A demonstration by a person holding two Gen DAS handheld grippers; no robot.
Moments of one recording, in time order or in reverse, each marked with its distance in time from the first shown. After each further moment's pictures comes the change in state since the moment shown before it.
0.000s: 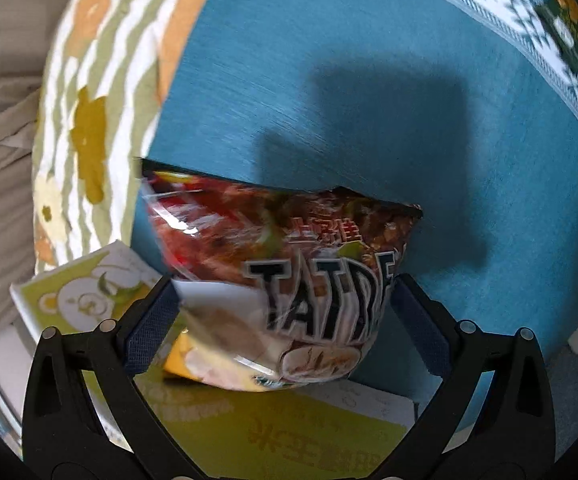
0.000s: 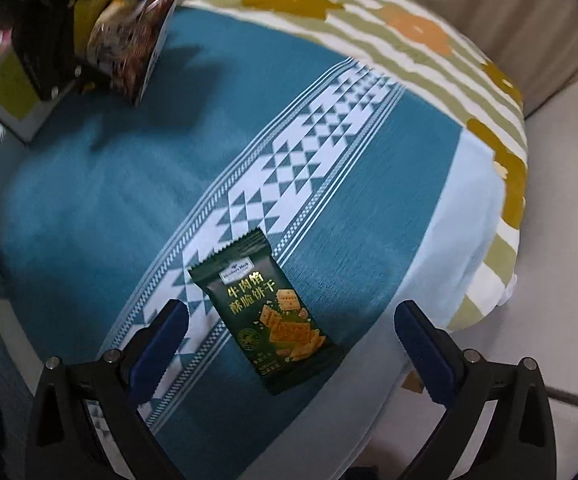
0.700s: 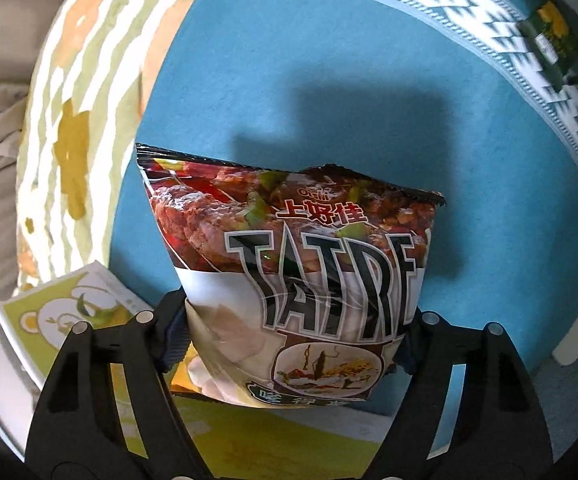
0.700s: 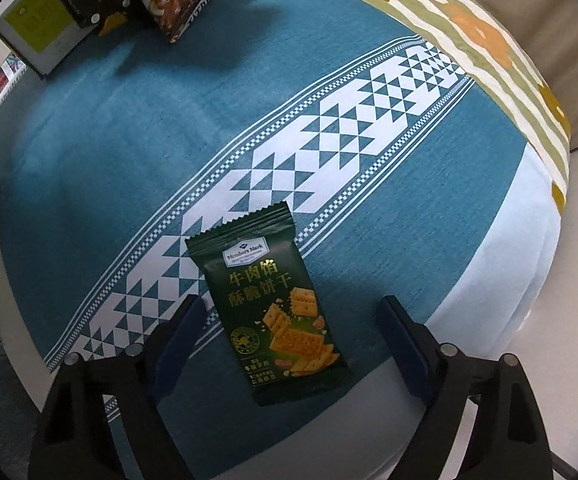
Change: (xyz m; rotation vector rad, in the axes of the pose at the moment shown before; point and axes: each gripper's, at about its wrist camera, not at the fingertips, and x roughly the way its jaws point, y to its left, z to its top) left arm -0.009 -0.005 0.006 -0.025 -0.087 -0.083; right arm 0.021 0.002 -0.010 -0.157 0.074 0.098
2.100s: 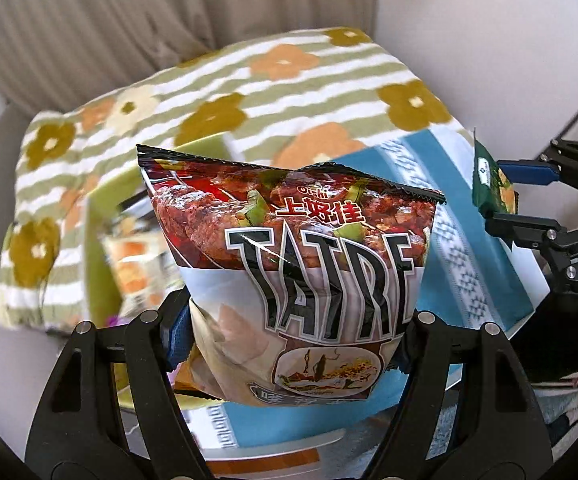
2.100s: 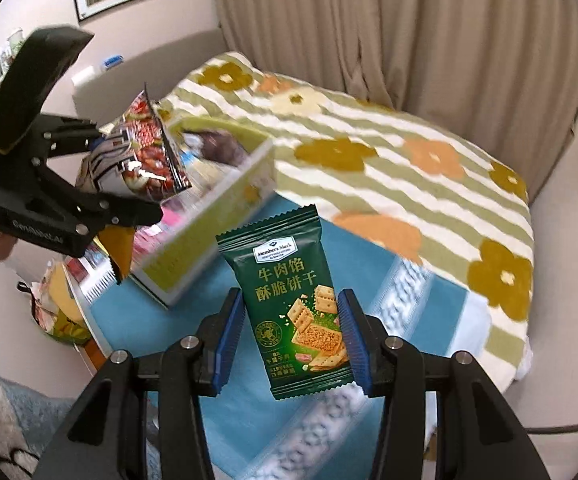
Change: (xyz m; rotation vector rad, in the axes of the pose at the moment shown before) left arm -0.204 0.041 -0.237 -0.820 -0.504 -0.012; right arm -0.215 0.088 0.092 0.200 -0.552 0.000
